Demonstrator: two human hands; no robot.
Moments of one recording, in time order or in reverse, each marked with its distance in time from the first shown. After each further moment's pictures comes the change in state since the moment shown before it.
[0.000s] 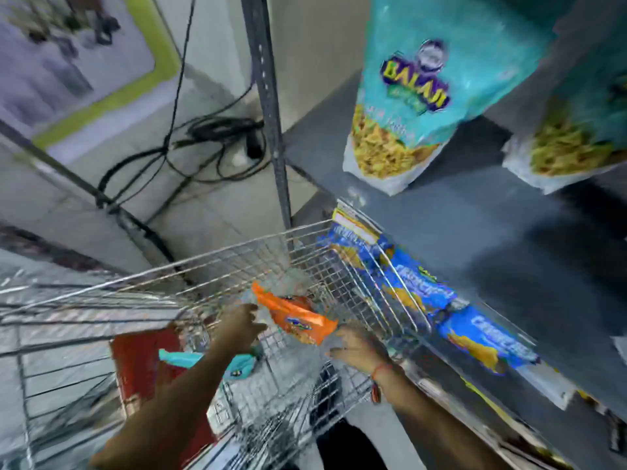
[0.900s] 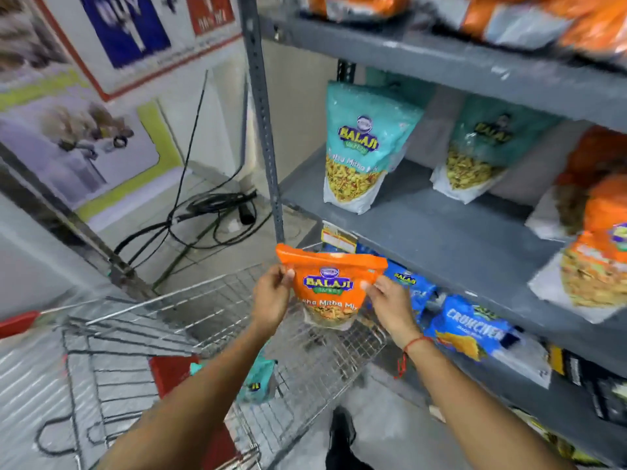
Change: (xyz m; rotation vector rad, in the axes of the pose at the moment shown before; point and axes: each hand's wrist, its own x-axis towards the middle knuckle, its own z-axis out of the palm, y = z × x) left_hand -0.143 0.106 -0.054 -0.635 0.281 0.625; right_hand -0.114 -0.034 -0.054 0.624 0.779 -0.164
